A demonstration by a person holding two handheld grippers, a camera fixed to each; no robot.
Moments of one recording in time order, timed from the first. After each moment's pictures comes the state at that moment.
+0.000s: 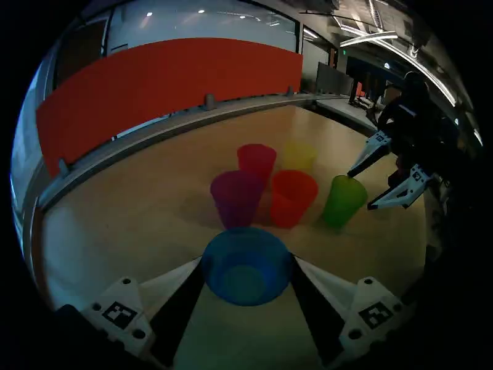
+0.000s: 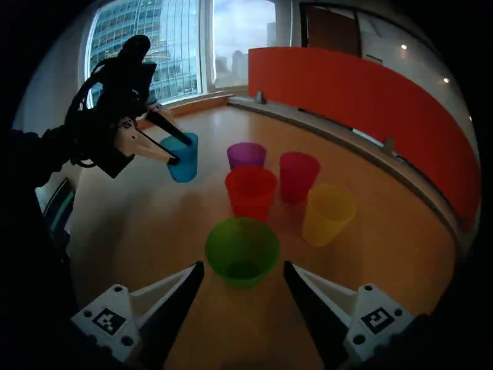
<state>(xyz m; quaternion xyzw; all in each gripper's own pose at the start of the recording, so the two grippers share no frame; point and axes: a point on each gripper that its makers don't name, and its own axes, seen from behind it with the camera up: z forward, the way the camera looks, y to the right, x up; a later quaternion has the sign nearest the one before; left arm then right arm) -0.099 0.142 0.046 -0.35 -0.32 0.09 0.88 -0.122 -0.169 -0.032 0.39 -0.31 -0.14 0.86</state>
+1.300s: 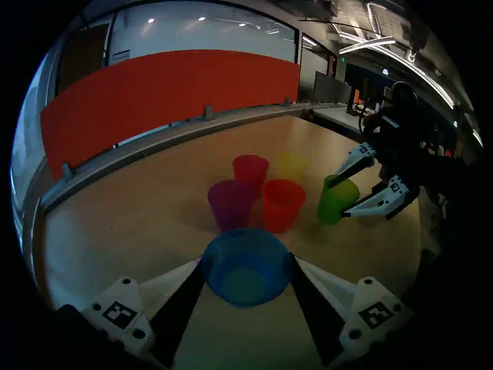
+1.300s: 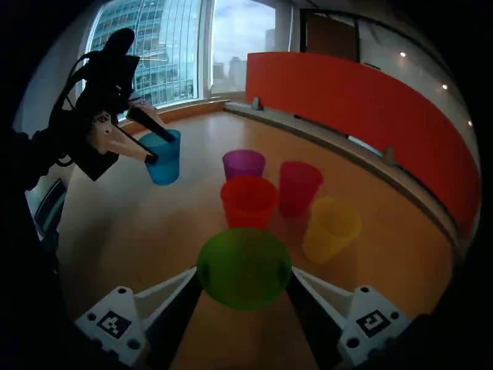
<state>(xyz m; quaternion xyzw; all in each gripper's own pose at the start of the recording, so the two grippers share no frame) -0.077 0.139 0.032 -0.35 -0.29 0.07 0.88 -0.122 -0.189 -0.010 0.37 -0.27 -0.14 0.88</state>
